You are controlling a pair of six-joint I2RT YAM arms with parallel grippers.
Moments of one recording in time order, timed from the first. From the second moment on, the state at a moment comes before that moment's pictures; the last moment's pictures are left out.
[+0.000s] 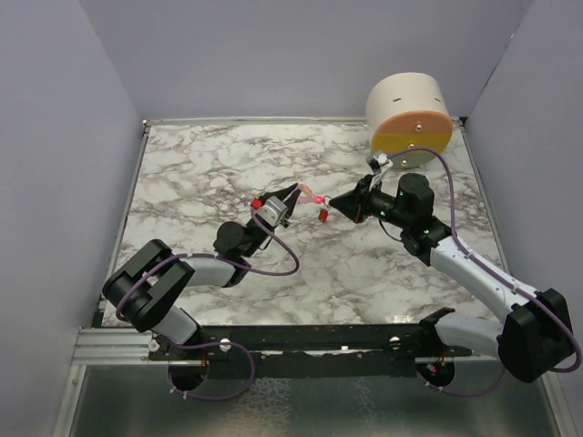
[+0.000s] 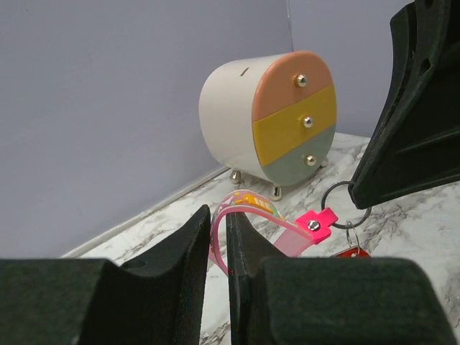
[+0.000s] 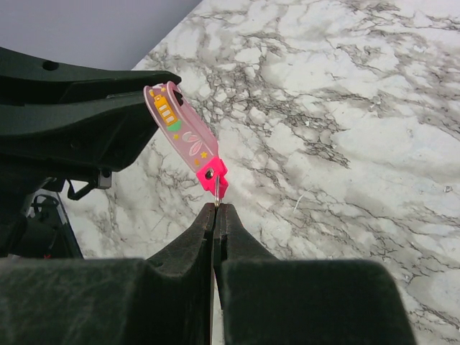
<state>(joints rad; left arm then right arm) -0.71 1.53 0.45 1.46 0.06 0.18 0.46 1.15 0.73 0.24 -0.49 0.29</state>
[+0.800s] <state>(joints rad) -0.71 1.46 0.58 1.30 0.11 0.21 0.46 1.19 0.73 0.25 -0.49 0.29</state>
